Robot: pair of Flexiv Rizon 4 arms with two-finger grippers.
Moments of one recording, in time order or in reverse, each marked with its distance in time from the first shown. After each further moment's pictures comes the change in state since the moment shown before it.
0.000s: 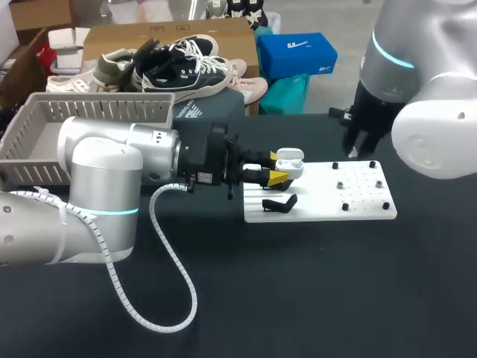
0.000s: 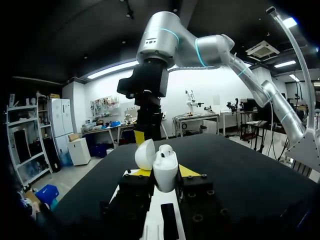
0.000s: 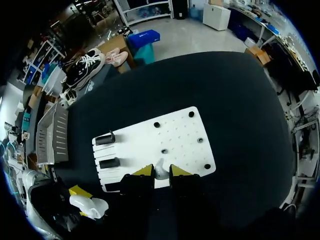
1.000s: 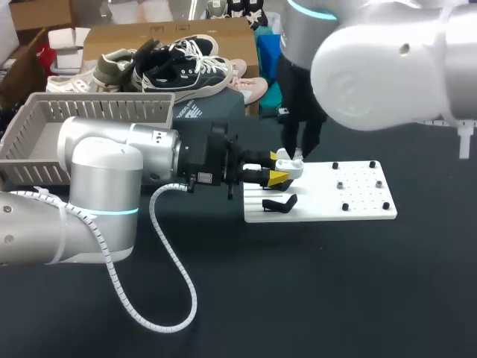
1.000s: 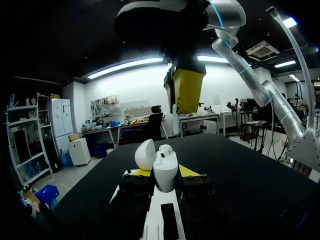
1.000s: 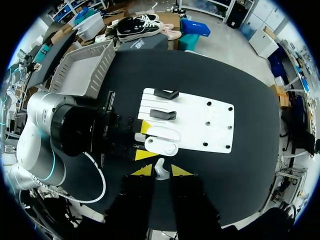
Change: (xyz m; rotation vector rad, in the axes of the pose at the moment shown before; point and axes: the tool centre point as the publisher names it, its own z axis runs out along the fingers) left arm 0.000 0.000 0.000 0.000 0.000 0.000; right arm 0.082 0.100 -0.067 0.031 0.167 -0.430
